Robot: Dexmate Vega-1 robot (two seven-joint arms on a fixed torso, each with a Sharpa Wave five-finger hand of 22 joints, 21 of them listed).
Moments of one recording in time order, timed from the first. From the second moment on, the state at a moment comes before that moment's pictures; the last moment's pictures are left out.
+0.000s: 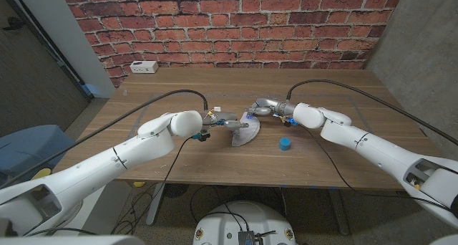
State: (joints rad) left arm 0.69 0.84 0.79 -2.03 0.32 0.33 -0.43; left_hand 0.12 0.12 0.71 0.17 0.17 0.96 0.19 0.27 0.33 0.84 0.11 0.27 0.39 0.70 0.03 0.22 0.21 0.36 0.10 0.50 0.24; right arm -0.53 -0.67 -0.82 -1.38 -0.32 0.19 0.19; right_hand 0.31 0.16 0.54 0.11 0.20 0.82 0.05 0.20 0.19 0.76 0.09 0.20 0.19 0.63 -0.02 0.24 0.23 0.58 0.01 0.25 0.18
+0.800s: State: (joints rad) left arm 0.67 0.84 0.84 -2.07 0.44 0.46 -0.48; left_hand 0.11 0.11 0.72 0.17 0.17 0.95 0.18 0.24 0.31 0.83 0.09 0.25 0.36 0.69 0.02 0.20 0.19 0.35 0.11 0.50 0.22; right arm -0.58 -0.68 -0.75 -1.37 -0.23 0.30 0.12; right_hand 0.35 0.19 0.57 0.07 0.20 0.78 0.02 0.19 0.19 0.75 0.08 0.19 0.19 0.62 -0.02 0.24 0.24 0.58 0.02 0.25 0.19
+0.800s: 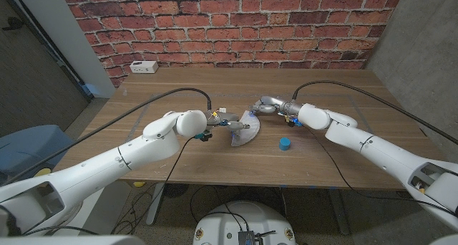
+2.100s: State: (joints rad) left arm 0.93 0.79 0.54 -2.00 0.17 0.05 0.11; left_hand 0.14 0.12 0.76 0.08 0.17 0.35 -0.02 0.17 0.24 0.37 0.04 0.18 0.28 0.34 0.02 0.18 0.19 0.20 0.12 0.44 0.20; right arm -0.69 -0.59 -0.55 -1.22 0.02 0.59 -0.08; right_hand 0.42 0.20 0.61 0.02 0.18 0.71 0.01 0.19 0.19 0.68 0.08 0.19 0.19 0.58 -0.02 0.26 0.29 0.56 0.03 0.24 0.19
